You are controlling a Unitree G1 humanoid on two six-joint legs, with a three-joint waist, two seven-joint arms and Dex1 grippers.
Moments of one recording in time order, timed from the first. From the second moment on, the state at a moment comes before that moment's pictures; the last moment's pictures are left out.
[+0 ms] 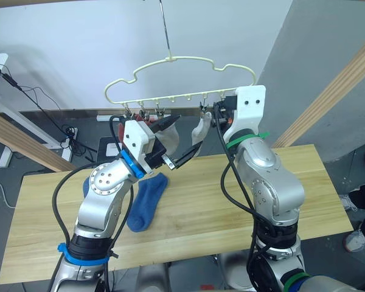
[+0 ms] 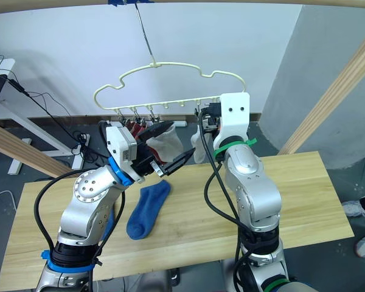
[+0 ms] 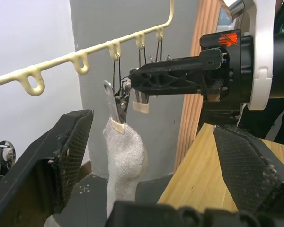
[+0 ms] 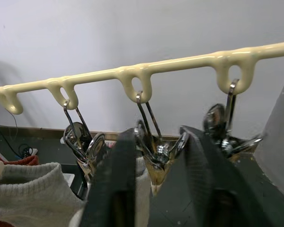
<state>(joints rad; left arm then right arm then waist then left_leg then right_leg) -0.32 0.40 -0.04 -0.31 -0.30 0.13 -0.67 -0.60 0.14 0.10 -0.51 0.04 0.95 -0.10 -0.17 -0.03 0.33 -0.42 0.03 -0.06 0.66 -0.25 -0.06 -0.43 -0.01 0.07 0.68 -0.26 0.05</state>
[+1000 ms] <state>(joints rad) 0.07 0.23 0.01 -0.10 -0.09 0.27 -0.23 -0.60 0.14 0.12 -0.52 0.06 0.94 -0.09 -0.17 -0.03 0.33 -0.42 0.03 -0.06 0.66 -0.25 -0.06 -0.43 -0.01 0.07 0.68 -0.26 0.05</state>
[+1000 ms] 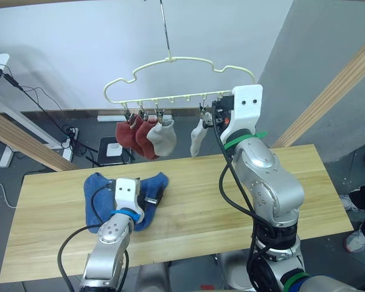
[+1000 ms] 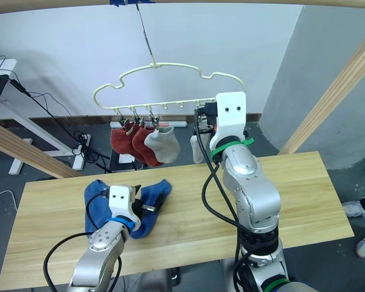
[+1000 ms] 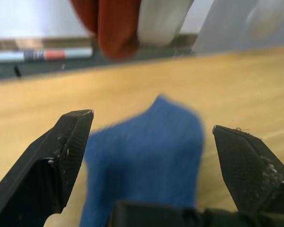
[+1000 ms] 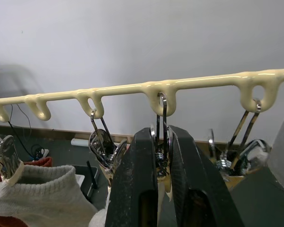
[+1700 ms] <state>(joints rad) 0.04 0.22 0.01 -0.03 -0.09 0.27 -0.25 -0.60 0.14 0.13 -0.52 0.07 0.94 -0.09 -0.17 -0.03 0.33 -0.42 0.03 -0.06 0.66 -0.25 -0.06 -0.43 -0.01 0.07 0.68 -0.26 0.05</state>
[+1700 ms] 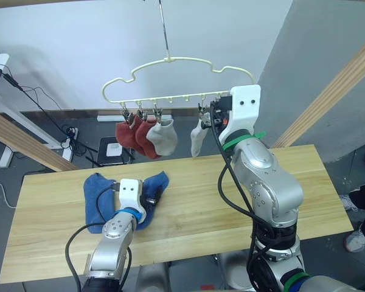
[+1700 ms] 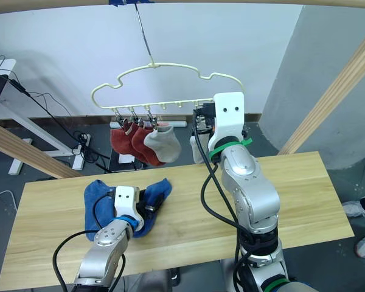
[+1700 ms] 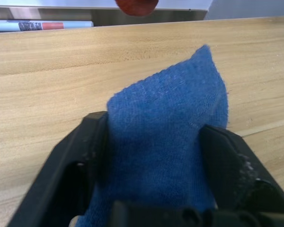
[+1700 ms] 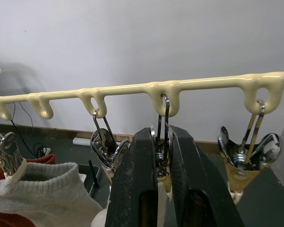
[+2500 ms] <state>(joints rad) -0.17 0.16 -0.14 0.01 -0.06 -0.14 -0.41 -0.60 0.14 0.13 -0.52 0.07 0.94 -0.09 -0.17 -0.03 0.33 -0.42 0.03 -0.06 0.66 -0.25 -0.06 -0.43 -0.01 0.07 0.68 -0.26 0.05</state>
